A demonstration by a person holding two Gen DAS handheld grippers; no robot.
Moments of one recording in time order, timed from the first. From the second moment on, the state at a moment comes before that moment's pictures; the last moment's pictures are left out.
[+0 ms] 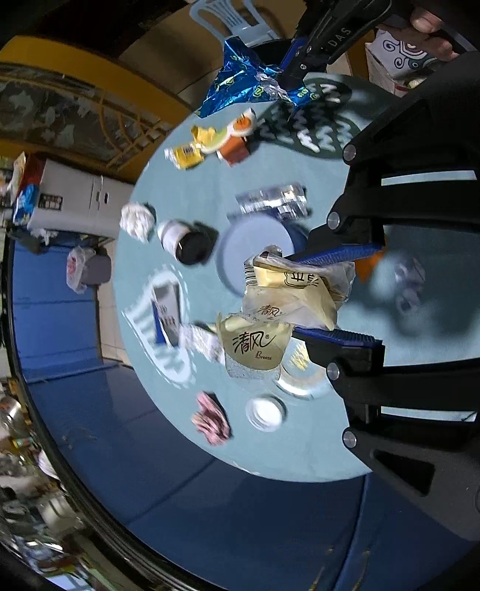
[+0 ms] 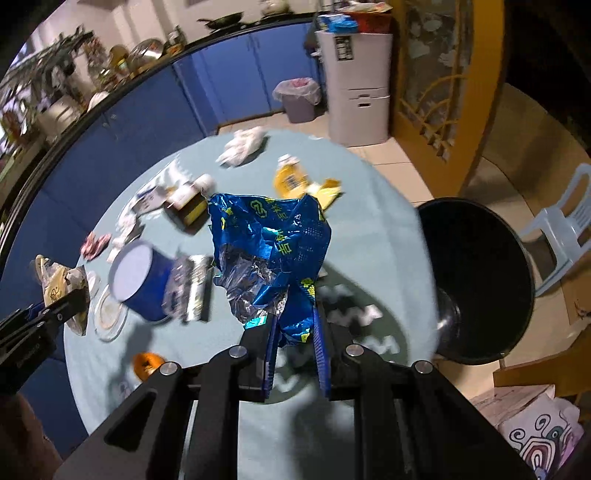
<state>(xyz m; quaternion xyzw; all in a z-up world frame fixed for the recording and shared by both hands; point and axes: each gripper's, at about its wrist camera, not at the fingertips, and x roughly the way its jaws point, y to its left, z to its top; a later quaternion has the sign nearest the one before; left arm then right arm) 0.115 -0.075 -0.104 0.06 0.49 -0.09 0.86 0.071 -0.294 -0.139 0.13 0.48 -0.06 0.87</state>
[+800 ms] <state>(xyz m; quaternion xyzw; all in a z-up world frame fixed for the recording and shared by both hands) 0.145 -0.351 -0.079 0.14 0.45 -0.29 0.84 0.046 -0.465 -0.141 0.21 0.43 -0.20 0.85</state>
